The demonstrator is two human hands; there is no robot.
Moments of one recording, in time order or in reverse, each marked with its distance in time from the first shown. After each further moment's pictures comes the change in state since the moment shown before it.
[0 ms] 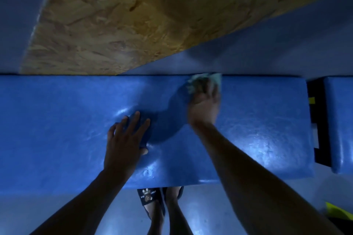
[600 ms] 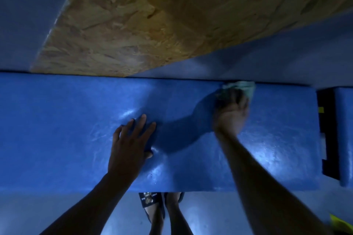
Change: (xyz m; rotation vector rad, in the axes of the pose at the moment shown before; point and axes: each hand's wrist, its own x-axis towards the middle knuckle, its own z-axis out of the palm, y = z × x) left_hand -0.001 -0.001 0.000 0.002 0.004 0.001; right_hand 0.006 0.041 -0.016 0.052 0.065 0.217
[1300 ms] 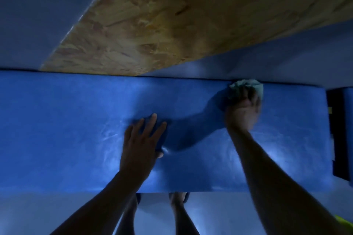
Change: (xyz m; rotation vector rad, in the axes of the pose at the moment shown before) left_hand 0.000 -0.003 0.003 -0.079 0.017 0.003; right_hand 0.016 0.001 0.005 -0.072 -0.024 -0.014
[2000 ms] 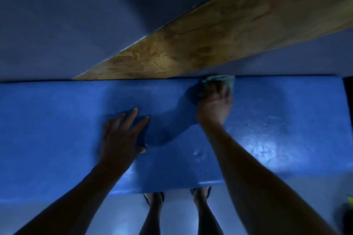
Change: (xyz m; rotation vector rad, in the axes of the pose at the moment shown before) left_hand -0.017 -0.157 -0.046 0.045 0.001 0.017; right_hand -0.088 -0.157 0.046 0.016 -0.048 -0.039
